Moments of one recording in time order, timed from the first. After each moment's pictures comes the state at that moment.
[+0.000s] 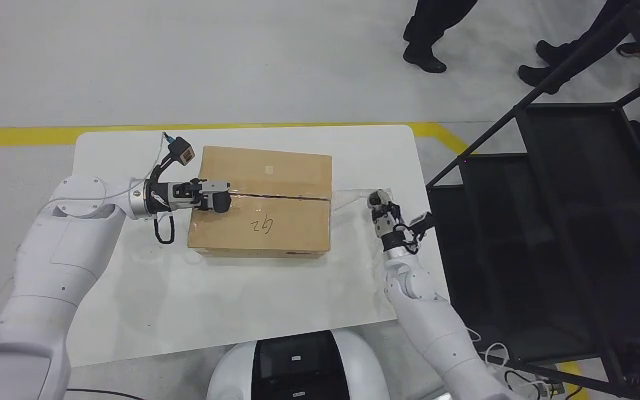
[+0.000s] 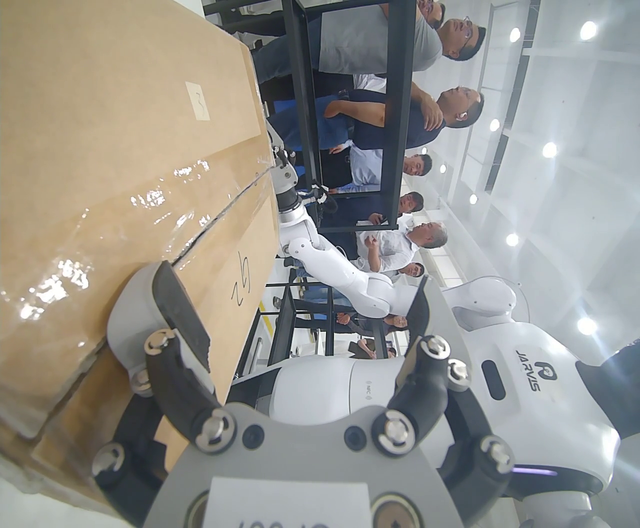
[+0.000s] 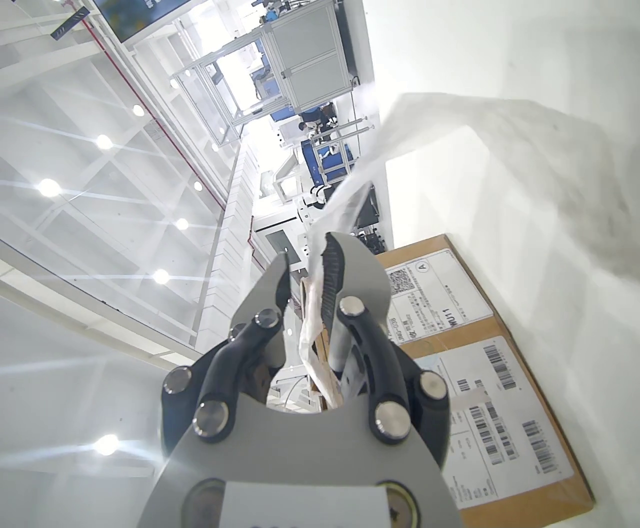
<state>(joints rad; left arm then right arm) 0.69 -1.03 -0.96 -0.91 -0.57 -0.41 -1.41 -1.38 -1.40 1.30 -1.14 0.67 -0.55 0.18</state>
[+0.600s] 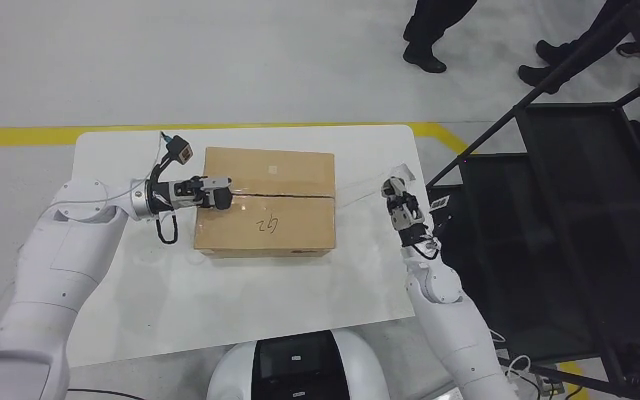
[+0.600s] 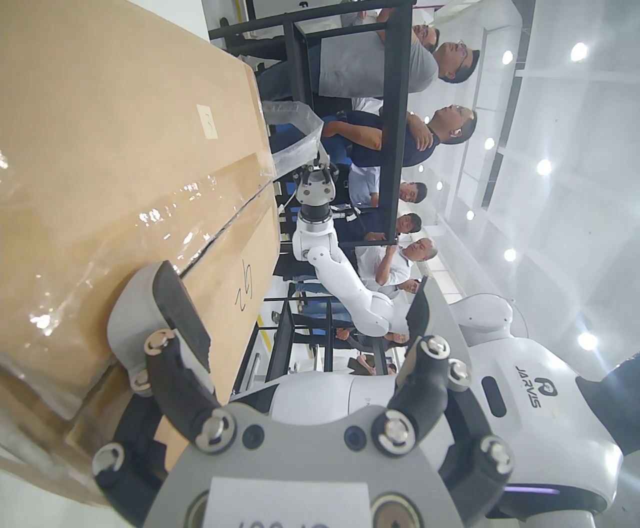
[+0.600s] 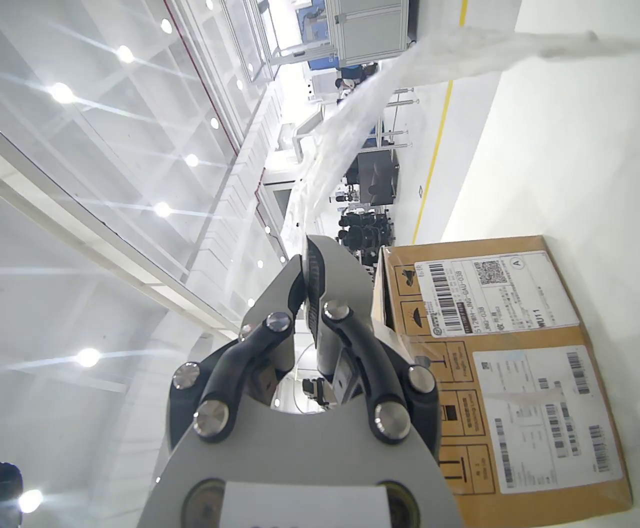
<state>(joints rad) 0.74 -1.02 -1.00 -0.97 -0.55 -0.38 -1.33 -1.50 -1.36 1.45 -1.42 0.43 -0.51 0.26</state>
